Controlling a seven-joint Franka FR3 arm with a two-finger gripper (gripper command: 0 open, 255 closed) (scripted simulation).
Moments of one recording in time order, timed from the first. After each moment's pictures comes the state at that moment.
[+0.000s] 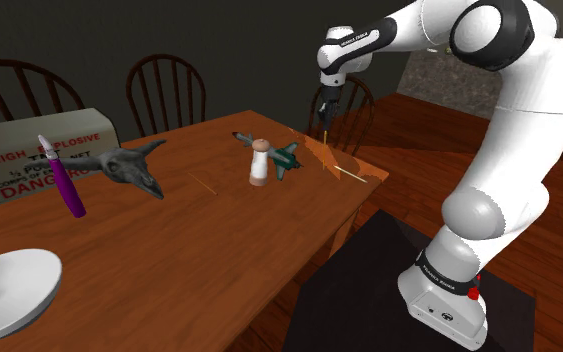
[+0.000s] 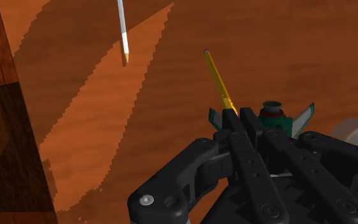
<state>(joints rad) -0.35 0.23 0.01 -1.83 -0.08 1.98 -0.37</state>
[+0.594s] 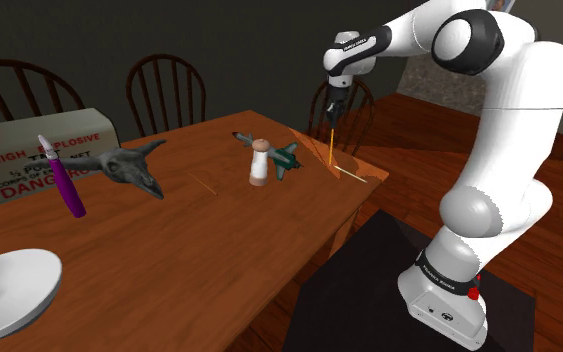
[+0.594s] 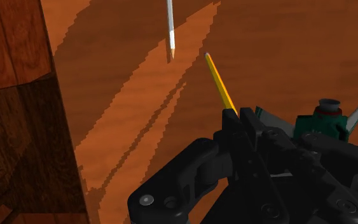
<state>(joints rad) -0.42 0.35 -0.02 -1.70 -0.07 1.98 -0.47</state>
